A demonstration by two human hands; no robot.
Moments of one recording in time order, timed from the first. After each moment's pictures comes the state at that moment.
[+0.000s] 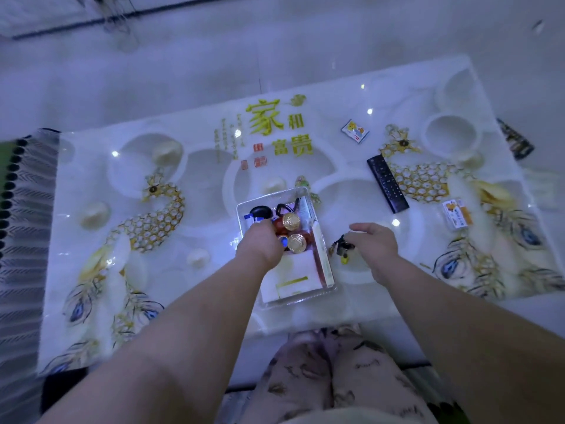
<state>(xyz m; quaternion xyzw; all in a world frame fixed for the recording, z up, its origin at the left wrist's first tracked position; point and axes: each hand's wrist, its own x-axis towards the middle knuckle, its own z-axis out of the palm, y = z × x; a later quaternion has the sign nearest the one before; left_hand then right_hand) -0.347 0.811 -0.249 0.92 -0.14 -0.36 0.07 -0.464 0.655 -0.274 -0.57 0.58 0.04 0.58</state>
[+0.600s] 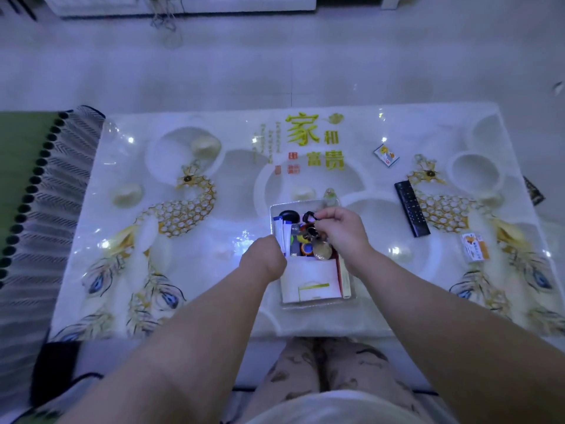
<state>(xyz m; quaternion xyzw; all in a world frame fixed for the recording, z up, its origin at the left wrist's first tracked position) -0.339 0.884 -0.244 0.91 -0.10 -0.38 0.10 -0.385 0.739 -0.229 -0.65 0.43 0.07 0.62</state>
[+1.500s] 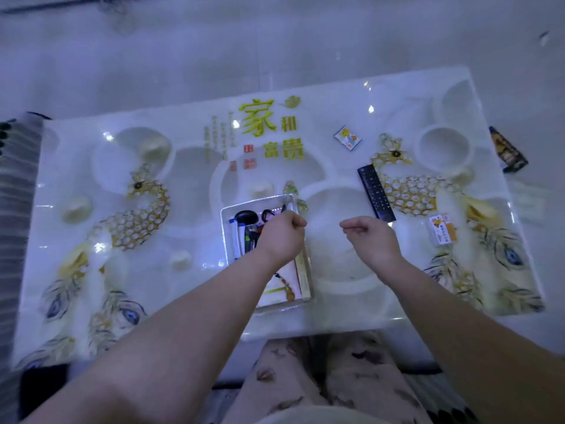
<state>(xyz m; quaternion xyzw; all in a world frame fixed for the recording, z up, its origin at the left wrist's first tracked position) -0.354 0.753 -0.251 0.86 -0.07 -0.38 0.32 -0.453 0.613 -0.264 -0.75 0.44 0.07 0.50</state>
